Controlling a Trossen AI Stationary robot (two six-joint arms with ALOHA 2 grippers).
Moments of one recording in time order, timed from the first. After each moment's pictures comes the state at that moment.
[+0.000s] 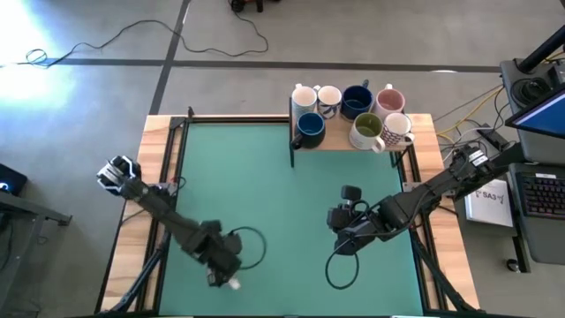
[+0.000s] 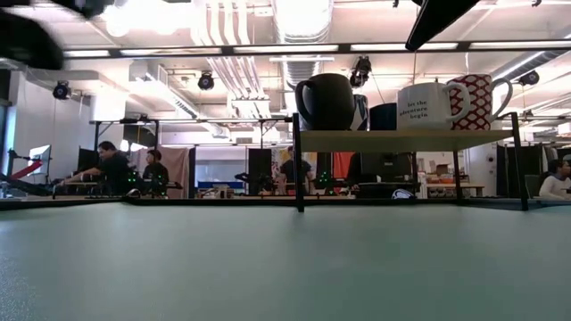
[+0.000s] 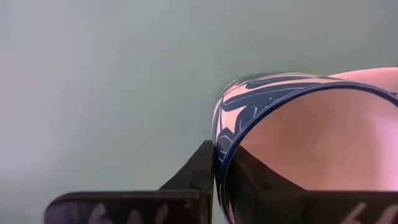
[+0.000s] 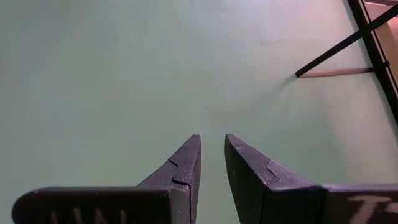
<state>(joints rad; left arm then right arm) -0.65 1.63 1.22 -1.04 0.05 -0.94 0.51 1.50 1.30 -0.93 0.50 0.49</state>
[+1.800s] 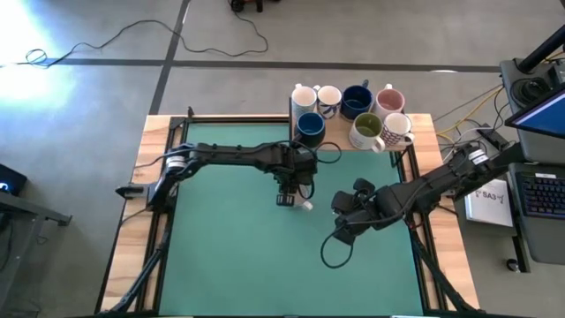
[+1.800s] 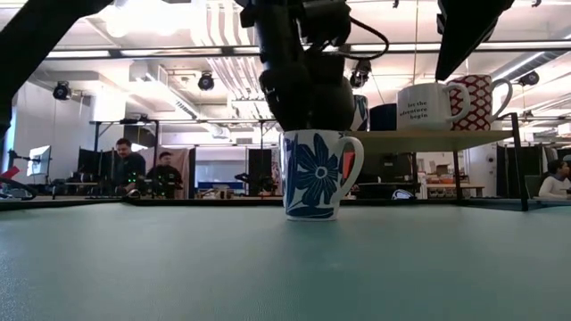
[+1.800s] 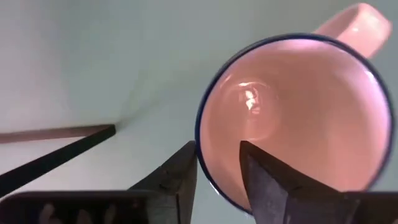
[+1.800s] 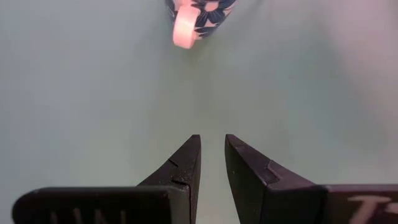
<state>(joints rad) 0.09 2.11 1.88 -1.05 -0.06 0.20 0.42 1.49 1.30 -1.14 0.36 0.80</state>
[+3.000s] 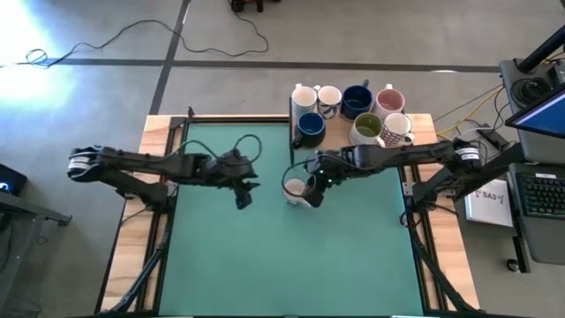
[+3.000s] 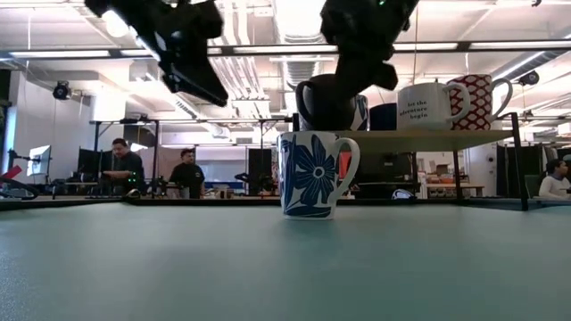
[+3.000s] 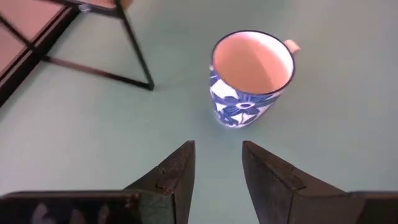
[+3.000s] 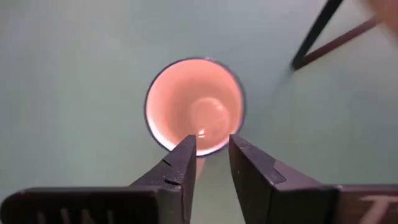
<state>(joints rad) 0.01 1.23 0.88 -0.39 -0.20 -0.22 -0.03 1.56 1.30 -0.71 0.06 0.47</state>
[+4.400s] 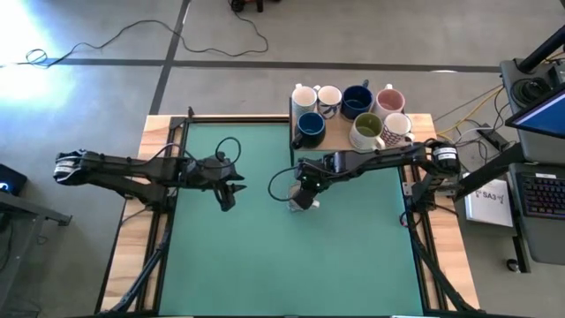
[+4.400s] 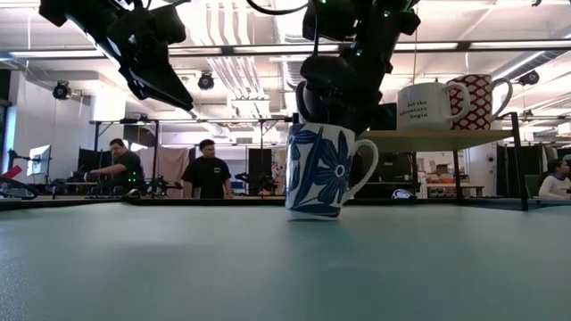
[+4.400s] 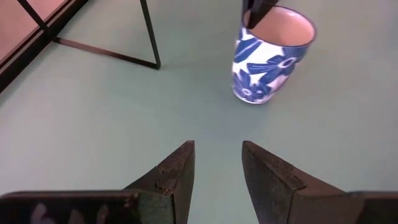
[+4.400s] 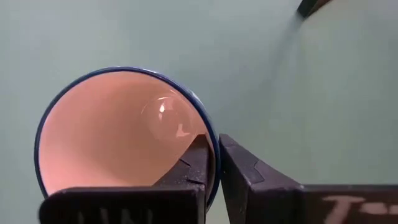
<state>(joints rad) 0.00 0.99 0.69 -0.40 -0.20 -0.24 -0.06 1.75 1.30 -0.69 0.03 0.58</state>
